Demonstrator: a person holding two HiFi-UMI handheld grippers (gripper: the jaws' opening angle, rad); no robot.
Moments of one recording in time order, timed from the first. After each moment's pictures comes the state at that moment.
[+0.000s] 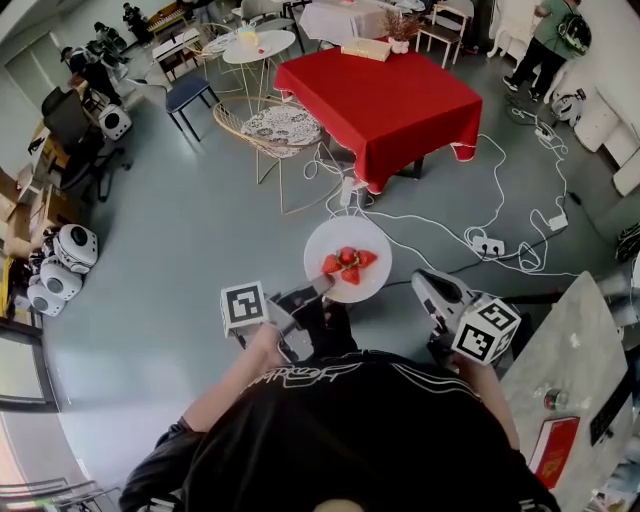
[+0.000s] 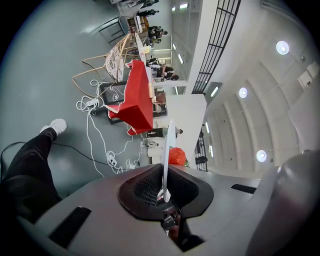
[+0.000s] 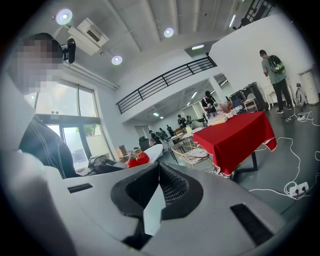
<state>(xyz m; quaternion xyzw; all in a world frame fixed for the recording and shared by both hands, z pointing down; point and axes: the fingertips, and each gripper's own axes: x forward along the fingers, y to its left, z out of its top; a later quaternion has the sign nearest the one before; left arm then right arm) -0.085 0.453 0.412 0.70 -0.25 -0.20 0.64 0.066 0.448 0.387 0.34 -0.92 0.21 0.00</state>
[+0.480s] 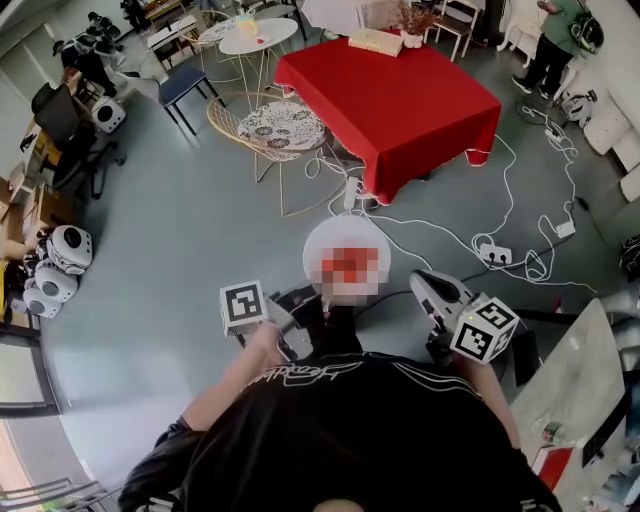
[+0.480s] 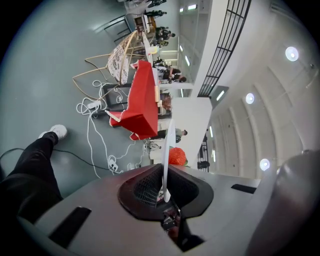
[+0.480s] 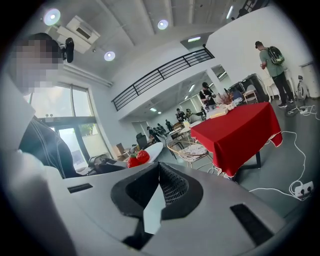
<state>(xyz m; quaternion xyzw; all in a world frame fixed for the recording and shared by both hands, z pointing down) -0.108 0.349 0.442 0.67 -0.26 -0.20 0.67 0.042 0.342 0.417 0.33 -0.91 0.25 0.03</state>
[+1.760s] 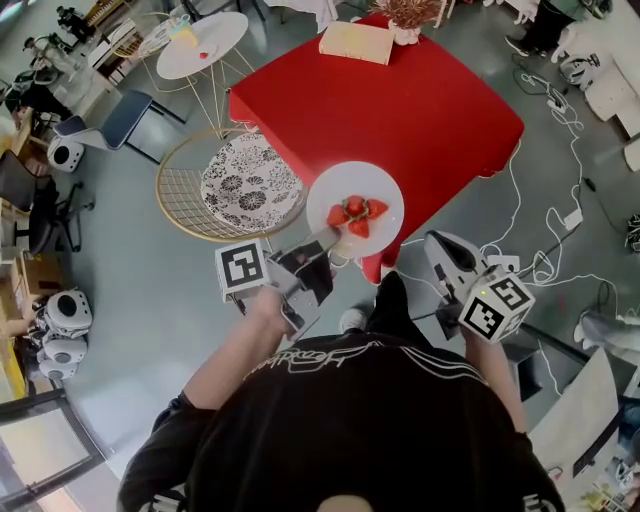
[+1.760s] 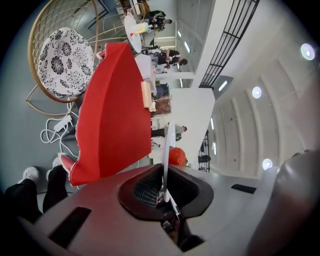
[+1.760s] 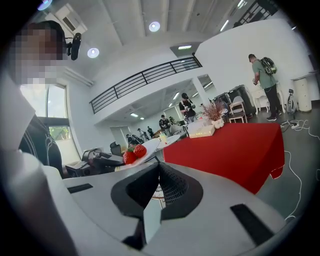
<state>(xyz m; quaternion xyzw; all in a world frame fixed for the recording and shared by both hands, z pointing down) -0.103 -0.082 0.396 0.70 -0.22 -0.16 0.67 0.046 -0.059 0.386 0.43 -0.87 0.23 0.02</state>
